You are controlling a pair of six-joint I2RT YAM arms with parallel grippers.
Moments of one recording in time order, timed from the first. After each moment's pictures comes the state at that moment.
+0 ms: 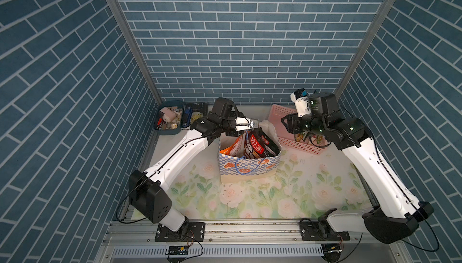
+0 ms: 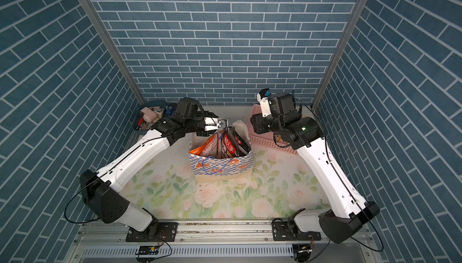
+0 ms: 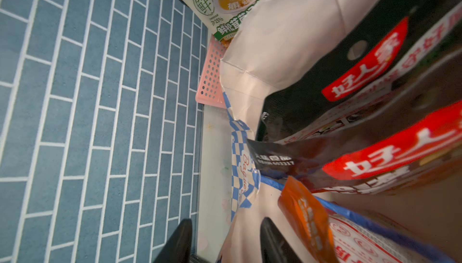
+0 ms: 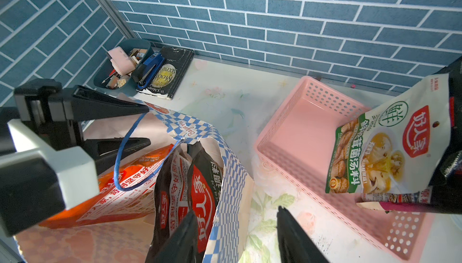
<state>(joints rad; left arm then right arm) -0.57 1.56 1.52 -0.57 0.20 1.11 0.57 1.34 1.70 -0.99 0.00 0.18</state>
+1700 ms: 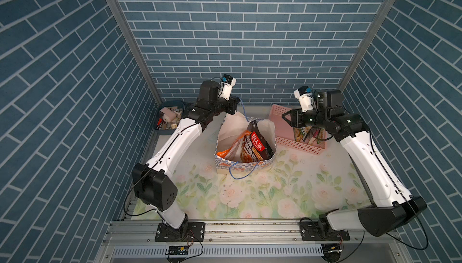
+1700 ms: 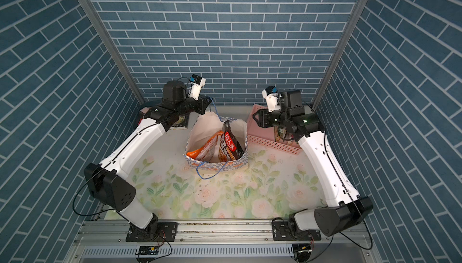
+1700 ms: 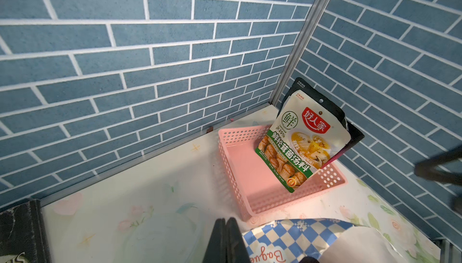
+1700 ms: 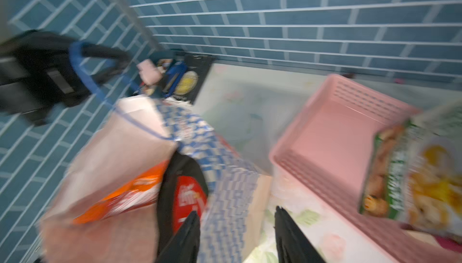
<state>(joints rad) -0.40 1.66 1.69 -0.38 0.33 -0.10 0.47 1.39 1.68 -0.87 -0.35 0.15</state>
